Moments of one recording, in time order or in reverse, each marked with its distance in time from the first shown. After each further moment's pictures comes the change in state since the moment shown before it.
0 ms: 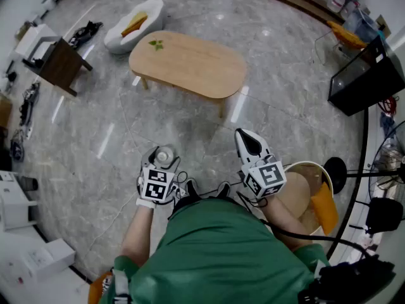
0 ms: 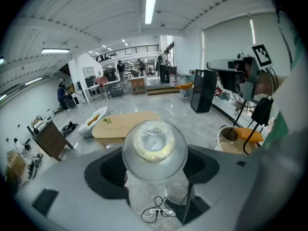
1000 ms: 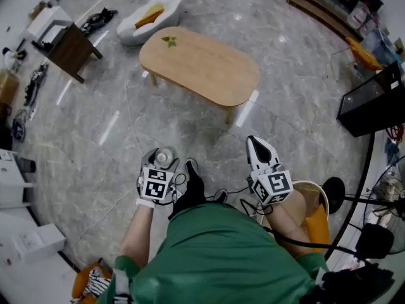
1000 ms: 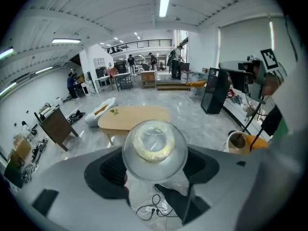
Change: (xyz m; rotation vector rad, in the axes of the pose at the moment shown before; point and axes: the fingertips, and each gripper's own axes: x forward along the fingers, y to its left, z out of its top) left arm 0.055 0.031 -0.005 -0.124 0.072 0.065; right arm 0.045 -0.063 -0.019 0.008 0.063 0.016
